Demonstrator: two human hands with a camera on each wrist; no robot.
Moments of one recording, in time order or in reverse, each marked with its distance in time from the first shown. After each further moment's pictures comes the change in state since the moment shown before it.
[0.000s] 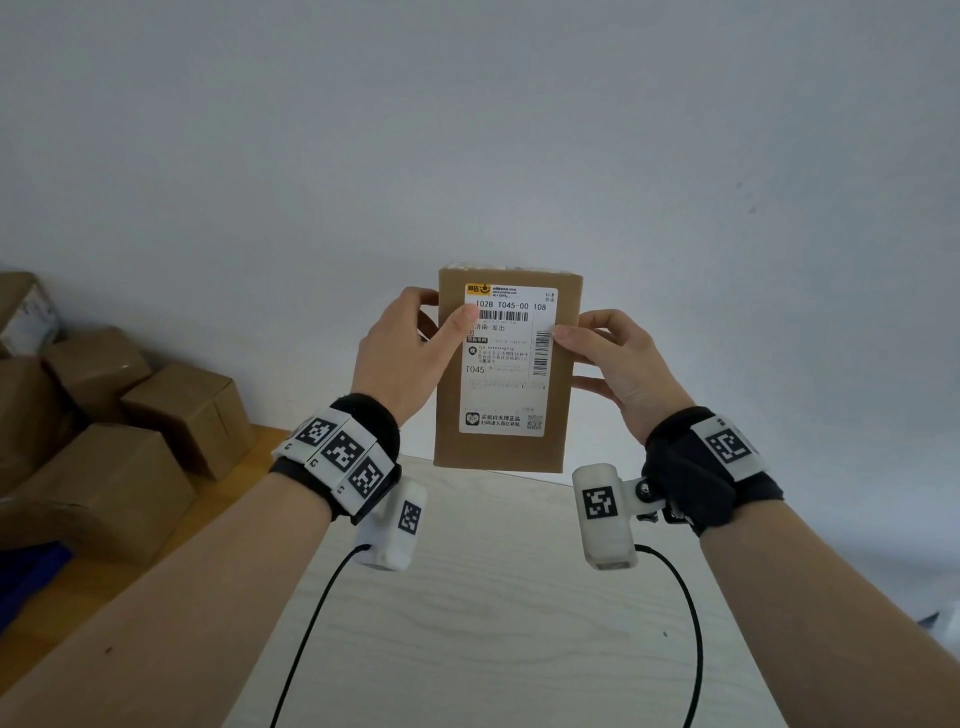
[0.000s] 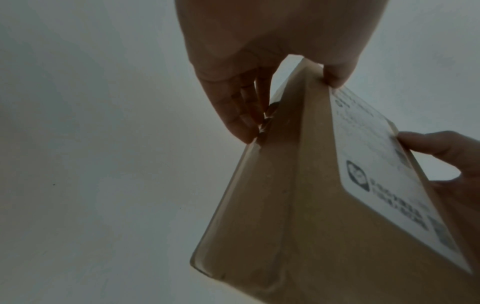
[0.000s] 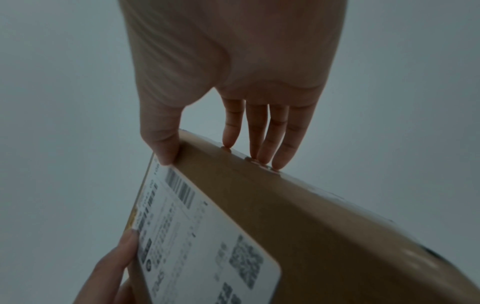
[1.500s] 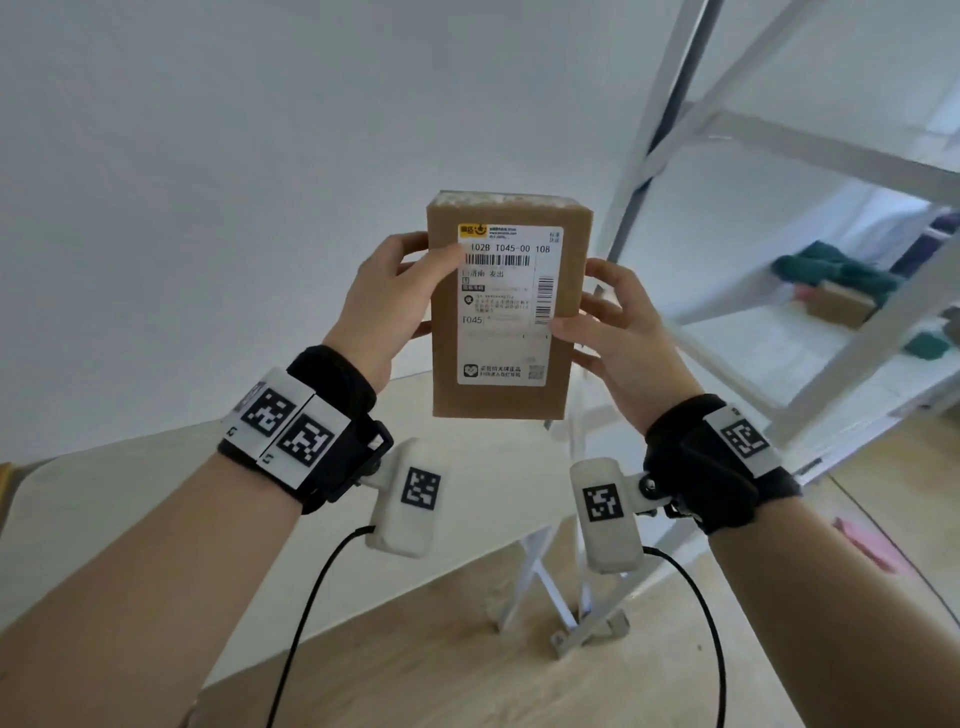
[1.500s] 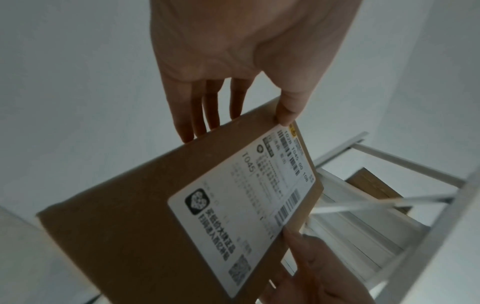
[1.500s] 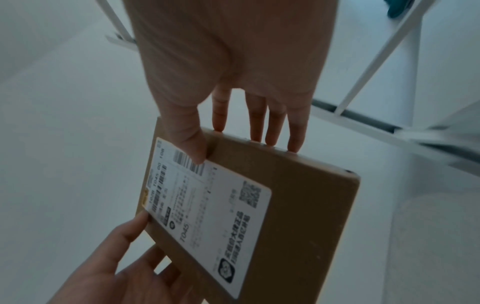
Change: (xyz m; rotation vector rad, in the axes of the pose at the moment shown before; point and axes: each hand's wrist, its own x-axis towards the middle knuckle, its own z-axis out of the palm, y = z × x) left_hand -0.203 0.209 0.111 -0.653 -0.675 -0.083; right_hand -0.306 -0.004 -0.203 0.043 0.518 -0.059
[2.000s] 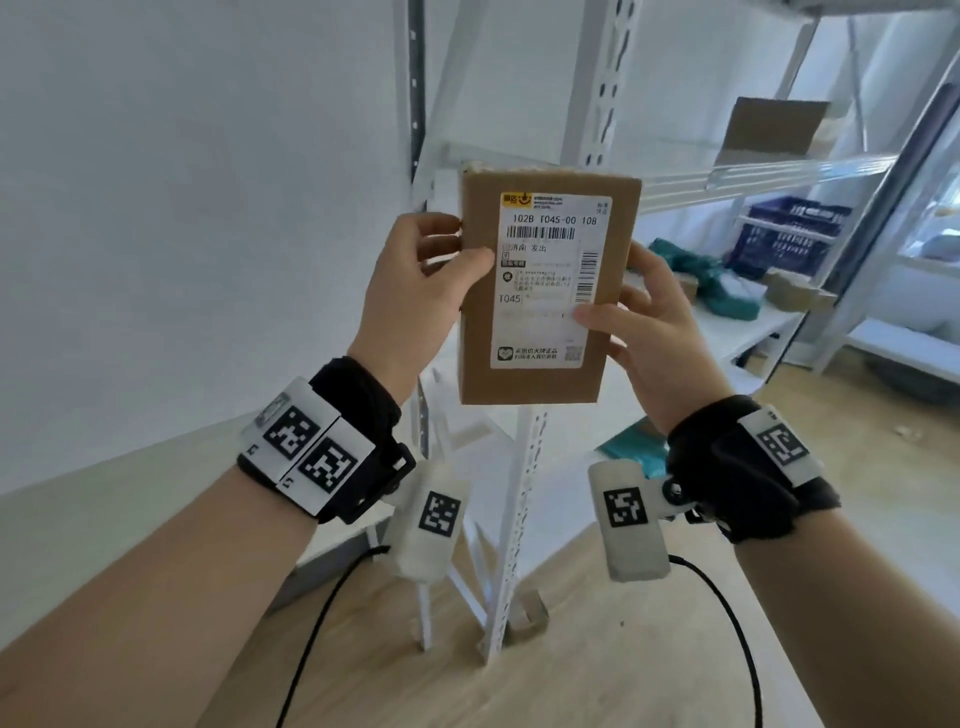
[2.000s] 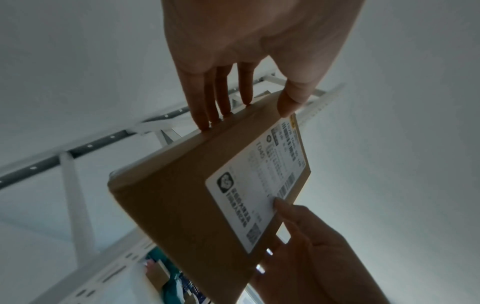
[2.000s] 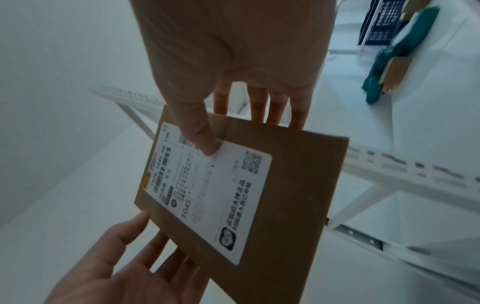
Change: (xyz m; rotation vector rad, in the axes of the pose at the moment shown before) left_hand -0.147 0.051 0.259 0.004 -0.111 0.324; right_hand -0.154 -0.055 -0.258 0.125 0.197 -0.217
